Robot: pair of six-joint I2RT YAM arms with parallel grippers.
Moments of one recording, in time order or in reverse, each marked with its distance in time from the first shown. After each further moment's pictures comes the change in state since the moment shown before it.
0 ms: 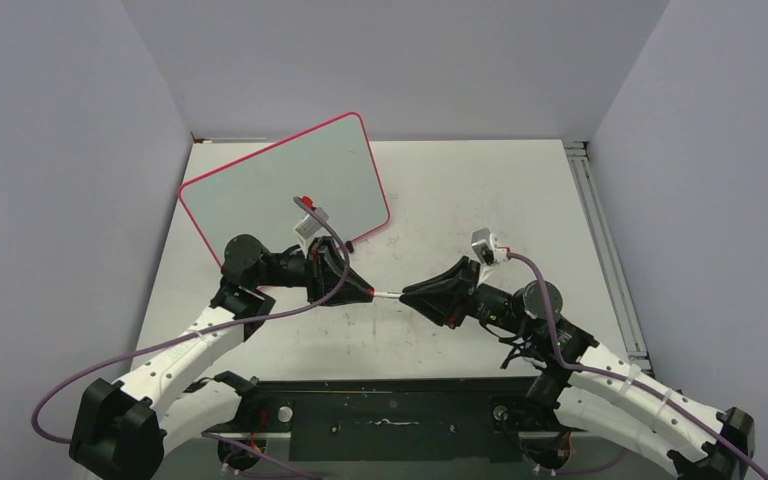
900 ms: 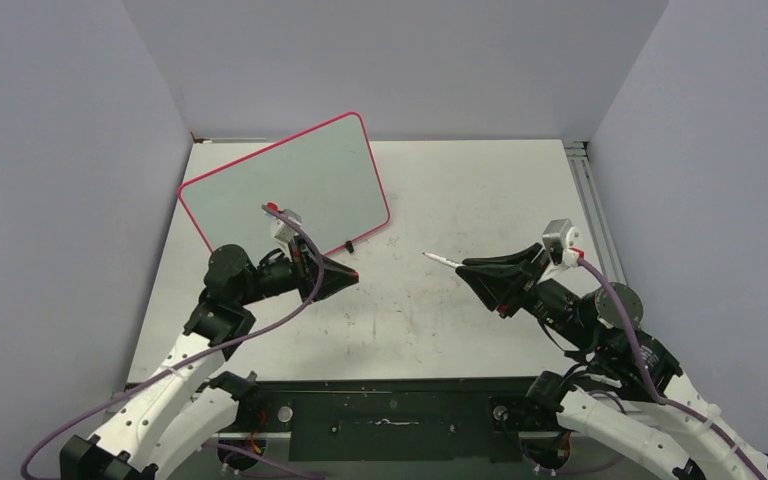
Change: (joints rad) left arm 0.081 -0.211 -0.016 -0.344 -0.254 0.214; right arm -0.014 -0.188 0.372 -0.601 0.260 -0.278
